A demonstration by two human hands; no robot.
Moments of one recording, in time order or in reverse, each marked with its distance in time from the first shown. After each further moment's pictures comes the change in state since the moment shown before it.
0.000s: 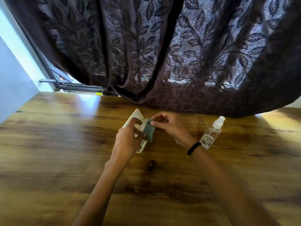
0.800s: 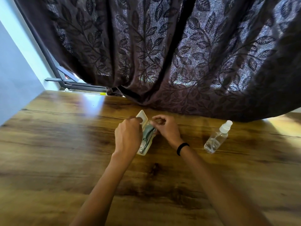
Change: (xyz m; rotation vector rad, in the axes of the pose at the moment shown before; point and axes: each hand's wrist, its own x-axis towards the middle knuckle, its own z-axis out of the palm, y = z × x) left_hand 0.014 0.017 -0.012 0.484 0.205 0.055; right_hand 0.028 0.027 0.028 -0.208 0.202 -0.020
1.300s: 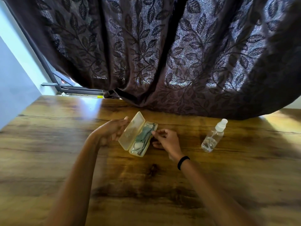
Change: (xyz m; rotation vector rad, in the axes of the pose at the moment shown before) left_hand 0.049 -0.081 0.008 -1.039 -0.763 -0.562; right_hand -0.032 0.020 -0.001 0.342 0.029 0.343
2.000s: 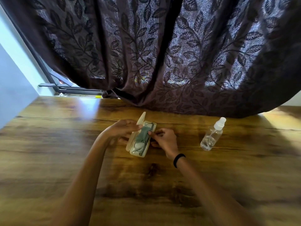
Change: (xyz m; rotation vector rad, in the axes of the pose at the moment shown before) left_hand 0.001 0.003 0.028 0.262 -0.046 0.066; right_hand 0.005 -0.001 0.006 -0.104 0.055 0.000
